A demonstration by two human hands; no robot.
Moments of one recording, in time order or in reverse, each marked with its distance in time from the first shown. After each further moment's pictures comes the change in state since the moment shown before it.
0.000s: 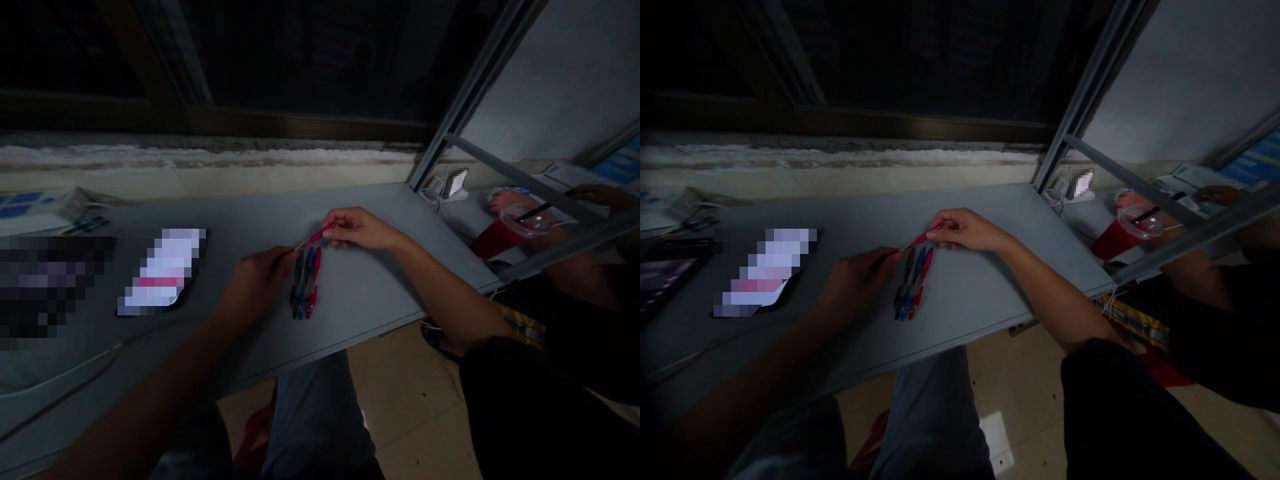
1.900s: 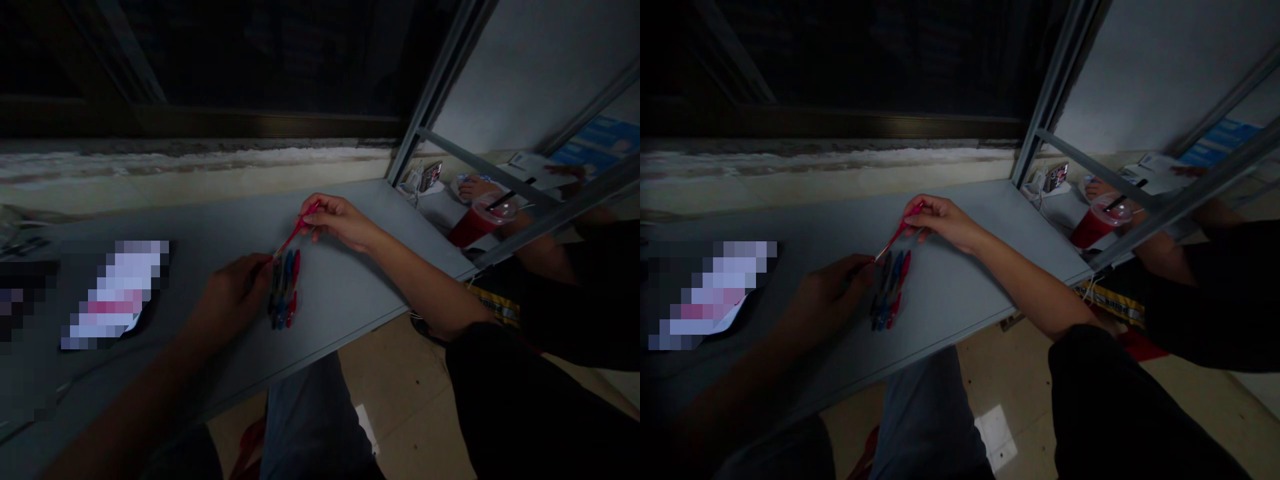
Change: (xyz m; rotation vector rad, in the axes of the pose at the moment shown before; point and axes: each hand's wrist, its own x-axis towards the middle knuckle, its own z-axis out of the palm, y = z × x) left_hand 0.001 0.001 -0.002 0.047 -0.013 0.083; right_hand 0.004 -0.013 0.007 0.469 0.196 -0.028
